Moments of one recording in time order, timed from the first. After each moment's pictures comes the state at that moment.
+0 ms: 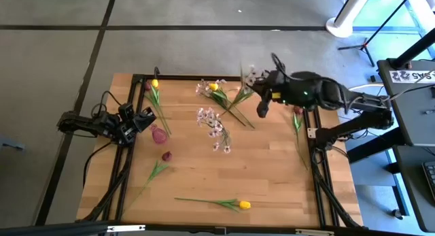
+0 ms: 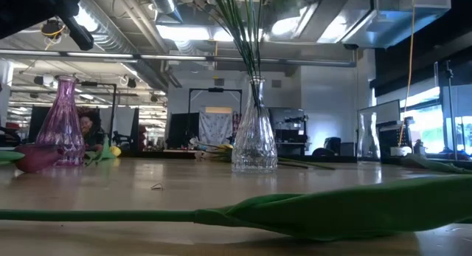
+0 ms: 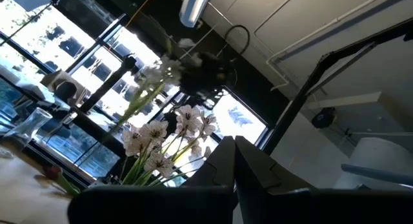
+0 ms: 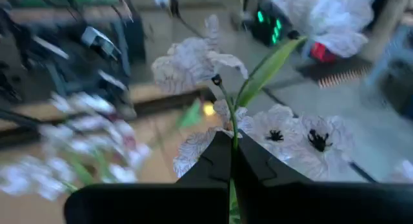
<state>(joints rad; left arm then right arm) -0.19 0.01 0.01 0.55 -0.27 -0.62 0.00 1.26 1.53 -0.53 0.42 0.05</state>
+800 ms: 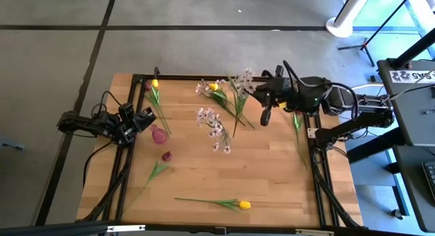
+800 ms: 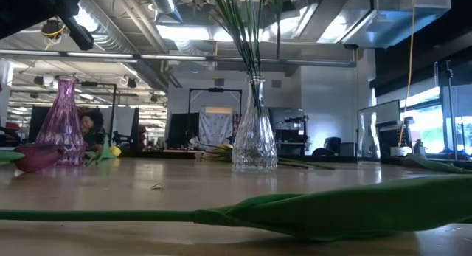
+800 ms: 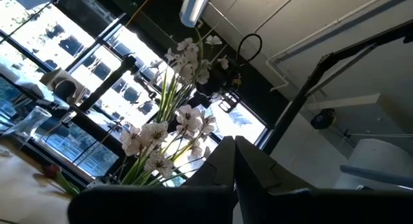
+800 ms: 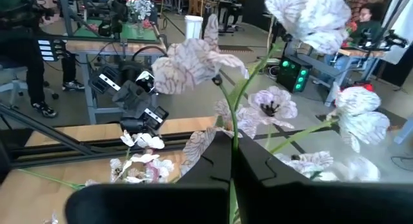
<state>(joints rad) -0.19 0.01 0.01 0.55 -0.27 -0.63 0.09 1.25 1.53 -0.39 0.40 -0.06</state>
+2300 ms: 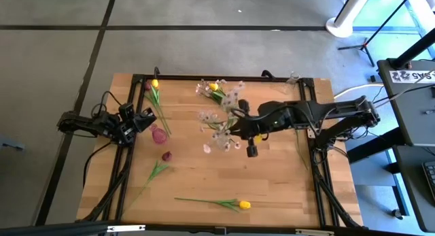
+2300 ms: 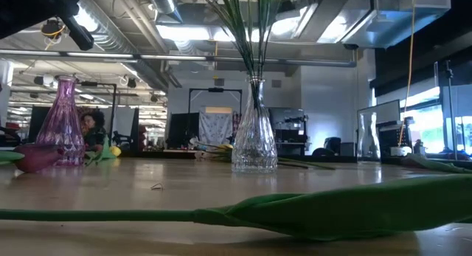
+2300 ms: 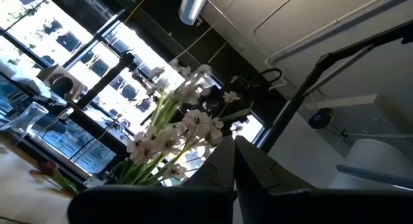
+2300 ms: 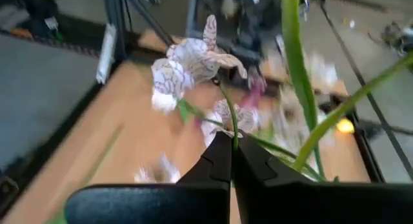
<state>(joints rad) -0.19 0.01 0.01 0.55 -0.26 -0.65 0.17 1.46 1.53 -0.46 0.05 -0.16</state>
